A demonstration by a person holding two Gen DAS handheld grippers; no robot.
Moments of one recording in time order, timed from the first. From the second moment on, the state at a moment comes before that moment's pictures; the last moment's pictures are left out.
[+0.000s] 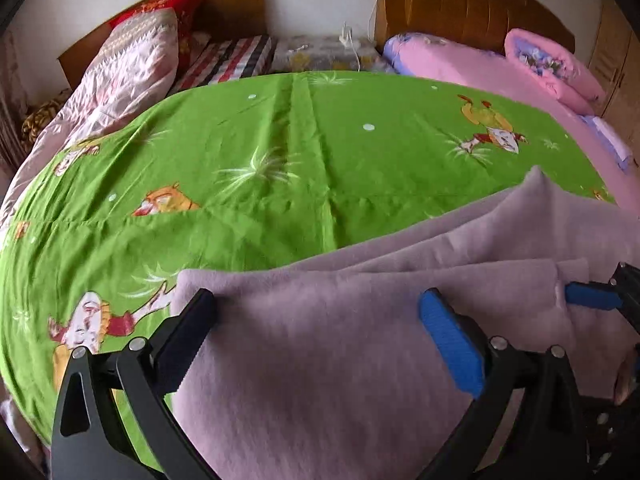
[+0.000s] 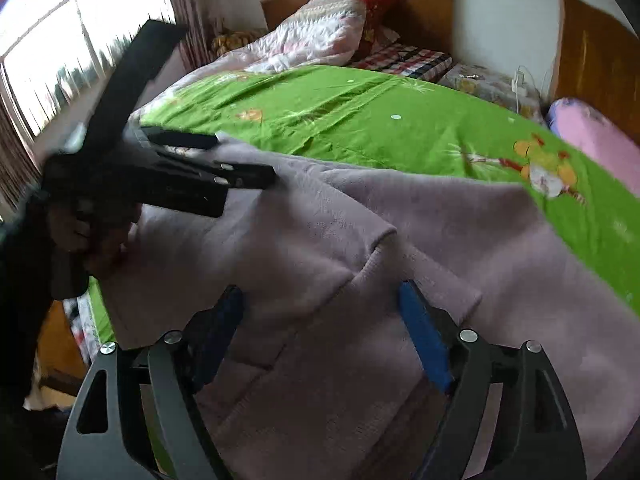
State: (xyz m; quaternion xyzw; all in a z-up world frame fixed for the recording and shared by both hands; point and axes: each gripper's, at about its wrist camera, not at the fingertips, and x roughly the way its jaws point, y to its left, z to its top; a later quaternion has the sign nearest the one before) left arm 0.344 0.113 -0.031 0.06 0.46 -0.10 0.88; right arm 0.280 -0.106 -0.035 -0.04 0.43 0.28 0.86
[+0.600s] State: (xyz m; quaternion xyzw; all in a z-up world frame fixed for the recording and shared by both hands) left arm 0.193 0.057 -0.046 0.14 0.38 -0.08 0.91; right arm 0.190 -0.146 -0.042 -0.07 0.43 0.18 0.88
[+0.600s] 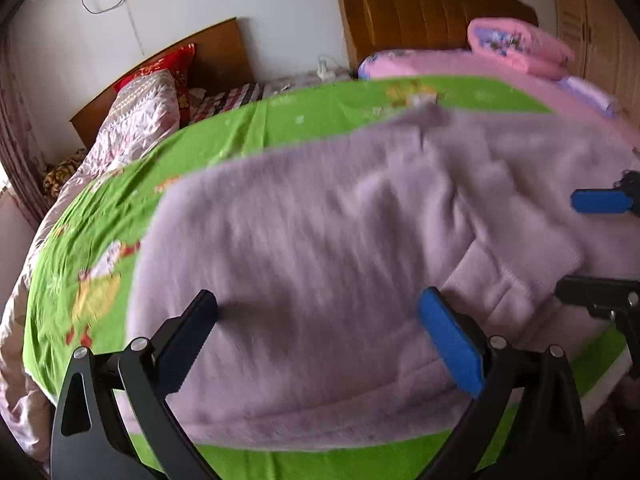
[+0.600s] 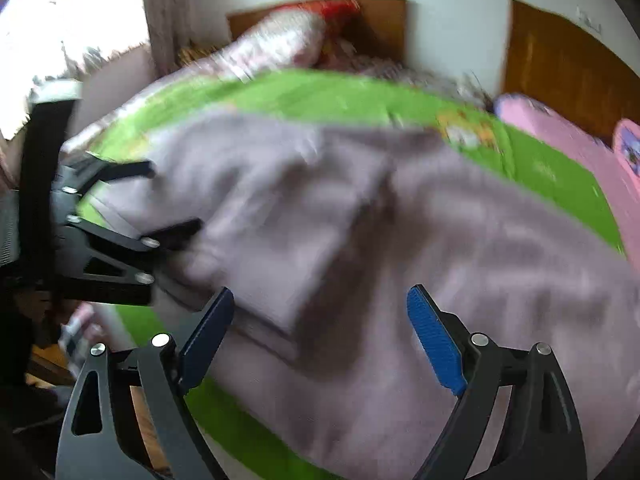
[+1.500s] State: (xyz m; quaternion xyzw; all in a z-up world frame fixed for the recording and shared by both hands) left arm 0.197 0.070 -0.052 0.10 0.38 -0.10 0.91; right arm 0.126 -0.241 -0.052 -0.03 0.40 0.10 0.91
